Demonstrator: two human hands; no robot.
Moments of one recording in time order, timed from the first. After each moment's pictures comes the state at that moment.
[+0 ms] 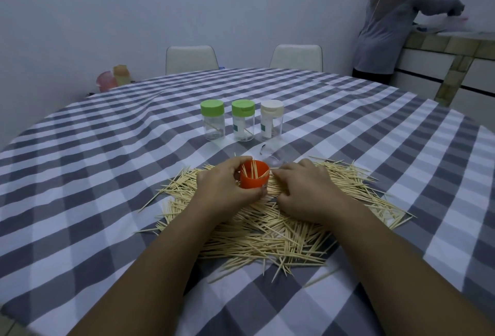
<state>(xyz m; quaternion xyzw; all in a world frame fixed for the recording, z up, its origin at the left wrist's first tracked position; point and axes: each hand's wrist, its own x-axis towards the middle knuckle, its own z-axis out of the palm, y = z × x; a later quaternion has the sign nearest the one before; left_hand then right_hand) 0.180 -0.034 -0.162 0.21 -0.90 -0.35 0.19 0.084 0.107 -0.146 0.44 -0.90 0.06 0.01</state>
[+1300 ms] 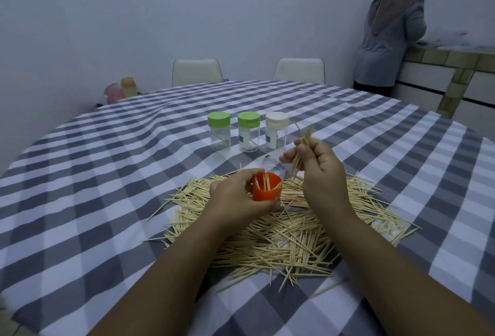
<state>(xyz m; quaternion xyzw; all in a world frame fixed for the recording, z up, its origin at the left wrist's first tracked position) 0.178 -0.030 -0.165 0.19 -0.89 -0.37 0.18 0.092 0.097 -0.142 0.30 -0.65 0.70 0.04</state>
